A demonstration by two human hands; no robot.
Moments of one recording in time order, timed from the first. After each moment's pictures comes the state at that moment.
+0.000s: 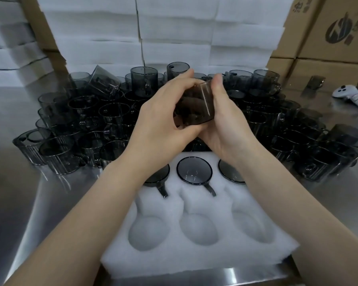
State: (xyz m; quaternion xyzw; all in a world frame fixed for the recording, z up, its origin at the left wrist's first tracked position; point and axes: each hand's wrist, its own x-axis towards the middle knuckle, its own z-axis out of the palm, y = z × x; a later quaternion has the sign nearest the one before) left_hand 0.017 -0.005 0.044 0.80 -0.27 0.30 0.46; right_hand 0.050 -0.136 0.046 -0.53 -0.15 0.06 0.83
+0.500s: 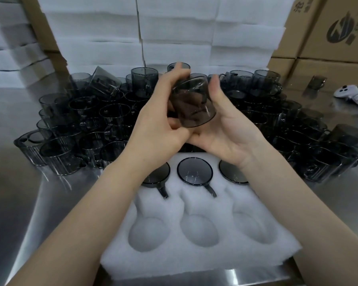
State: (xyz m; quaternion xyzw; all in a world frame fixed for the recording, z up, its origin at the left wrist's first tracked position) left_hand 0.022 0.000 0.039 0.76 -0.26 0.24 0.54; right_hand 0.049 -0.145 0.046 -0.47 -0.22 0.21 0.83
